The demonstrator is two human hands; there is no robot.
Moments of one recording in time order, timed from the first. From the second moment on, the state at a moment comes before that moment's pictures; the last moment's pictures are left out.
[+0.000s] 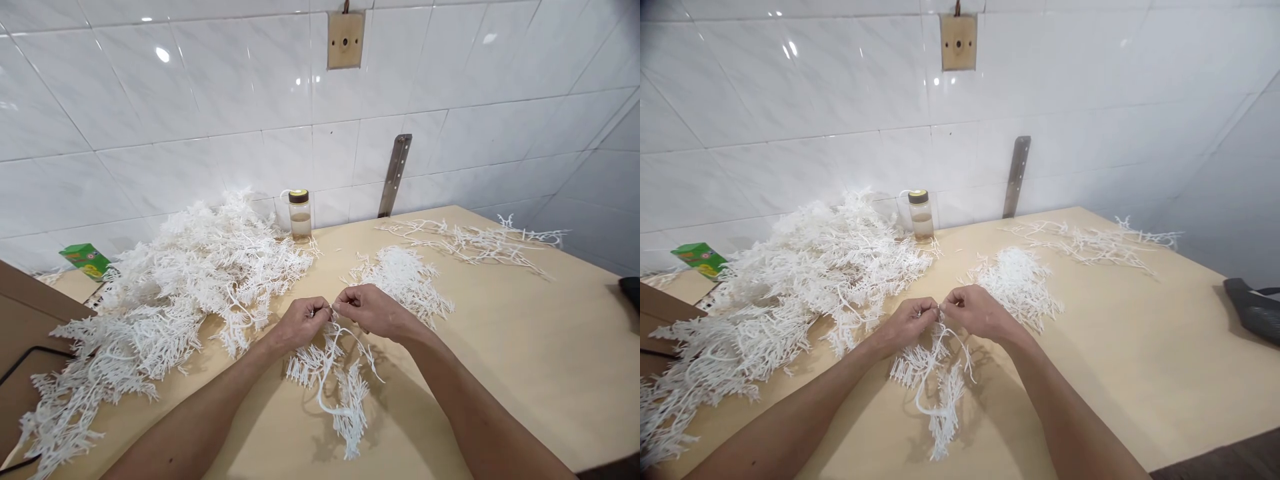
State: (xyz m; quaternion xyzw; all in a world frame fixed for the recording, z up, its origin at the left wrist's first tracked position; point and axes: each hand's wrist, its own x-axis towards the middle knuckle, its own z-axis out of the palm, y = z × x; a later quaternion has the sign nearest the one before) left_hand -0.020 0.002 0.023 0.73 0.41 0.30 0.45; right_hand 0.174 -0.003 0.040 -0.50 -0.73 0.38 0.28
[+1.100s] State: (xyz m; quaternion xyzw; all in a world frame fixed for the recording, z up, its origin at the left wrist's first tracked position) left_hand -0.019 0.005 0.027 0.71 0.44 0.30 0.46; right_hand 0.151 -0.005 0.031 -0.59 -0.76 0.07 0.24
